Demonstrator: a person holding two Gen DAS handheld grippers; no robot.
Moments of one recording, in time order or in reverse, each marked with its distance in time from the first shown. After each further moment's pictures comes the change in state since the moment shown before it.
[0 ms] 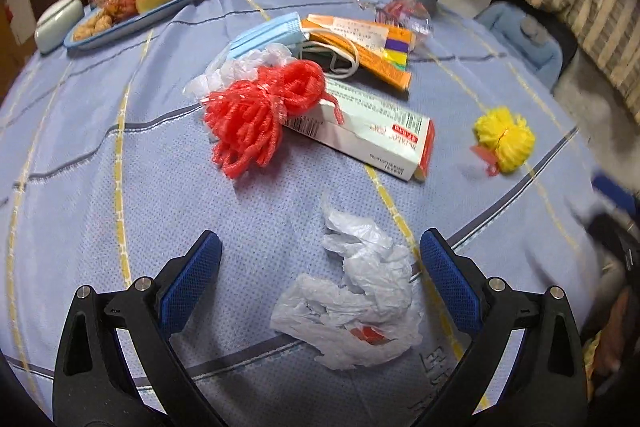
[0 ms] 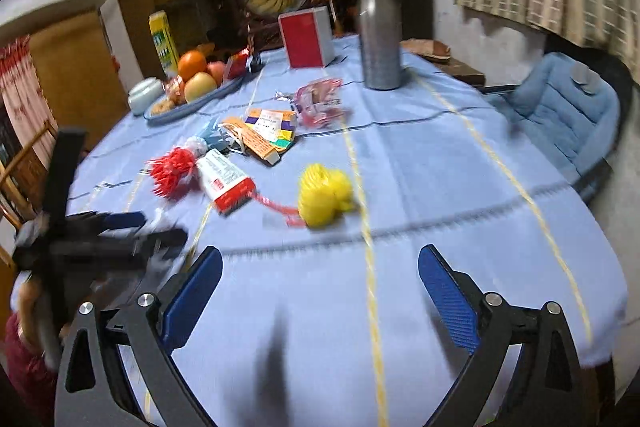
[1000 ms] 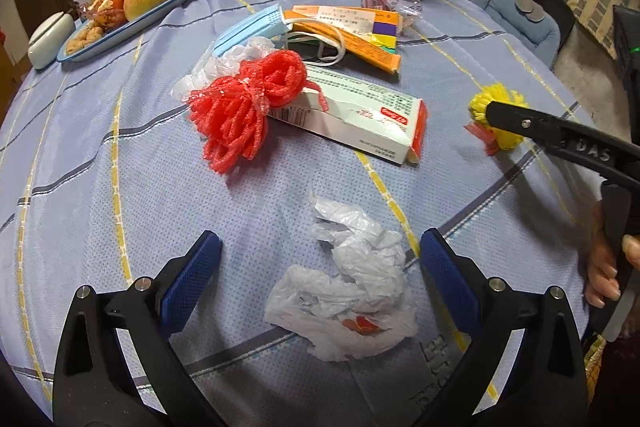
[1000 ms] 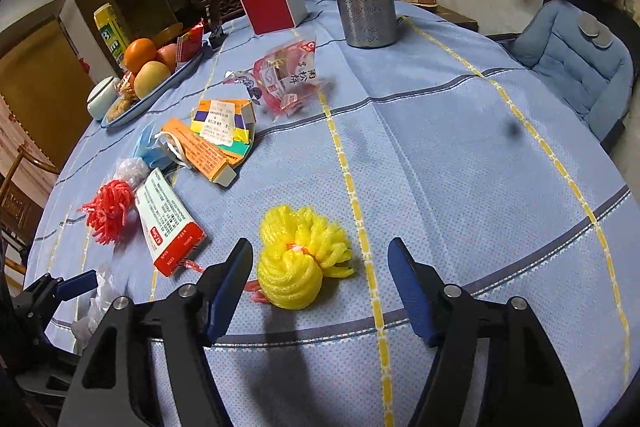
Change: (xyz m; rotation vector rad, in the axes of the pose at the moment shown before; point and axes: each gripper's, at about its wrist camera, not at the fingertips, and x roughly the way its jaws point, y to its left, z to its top) left arm 0.001 -0.006 -0.001 0.045 0.025 -0.011; right arm 0.073 -0.019 0.031 0.119 0.139 -0.023
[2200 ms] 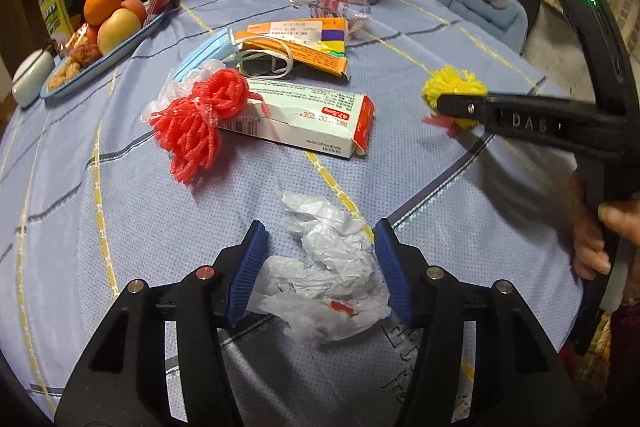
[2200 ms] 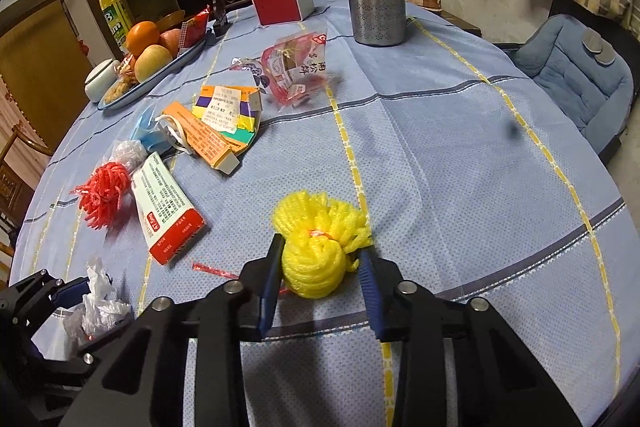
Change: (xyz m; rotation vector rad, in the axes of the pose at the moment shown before) left arm -0.010 -0.016 -0.008 0.107 -0.058 -0.042; right arm 0.001 0.010 -0.003 -0.056 0.008 -0.030
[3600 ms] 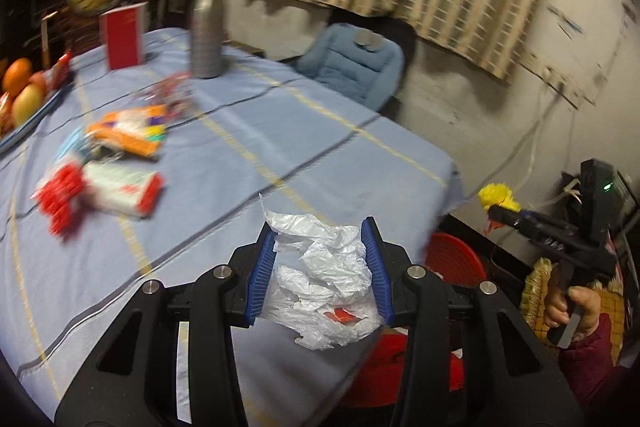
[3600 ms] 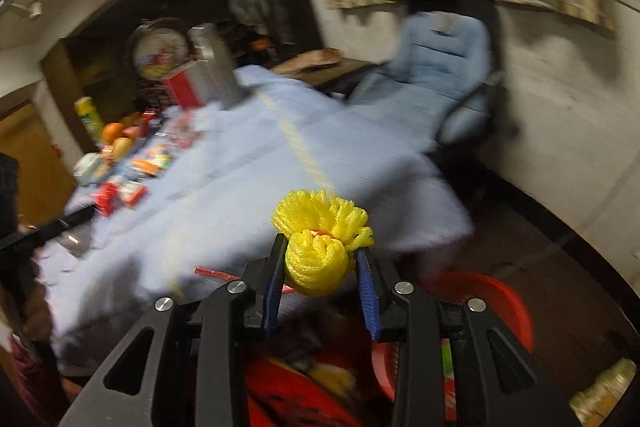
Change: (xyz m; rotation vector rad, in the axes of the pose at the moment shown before) left arm -0.064 -0.125 0.001 0.157 -0.201 -0.357; right arm -0.190 -0.192 -0.207 0.316 -0.266 -0.153
